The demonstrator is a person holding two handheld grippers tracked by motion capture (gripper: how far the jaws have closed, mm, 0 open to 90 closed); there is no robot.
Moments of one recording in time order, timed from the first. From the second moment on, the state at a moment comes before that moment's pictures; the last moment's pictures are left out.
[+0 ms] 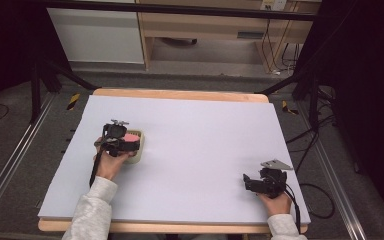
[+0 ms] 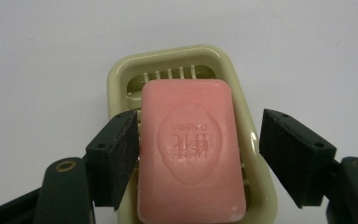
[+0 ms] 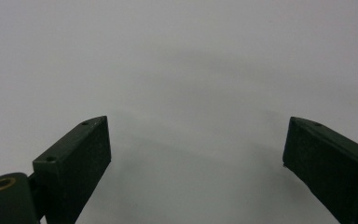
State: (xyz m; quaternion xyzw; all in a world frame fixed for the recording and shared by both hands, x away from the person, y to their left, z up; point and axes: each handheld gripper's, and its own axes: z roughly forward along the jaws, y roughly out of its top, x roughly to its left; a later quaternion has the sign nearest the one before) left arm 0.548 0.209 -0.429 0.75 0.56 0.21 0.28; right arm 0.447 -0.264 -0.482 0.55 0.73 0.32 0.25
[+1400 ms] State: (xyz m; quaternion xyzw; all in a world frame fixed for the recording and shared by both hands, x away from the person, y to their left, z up) left arm 0.452 0.266 -0.445 0.75 0.51 0.26 0.35; right arm 0.444 -0.268 -0.481 0.55 0.72 0.32 0.26
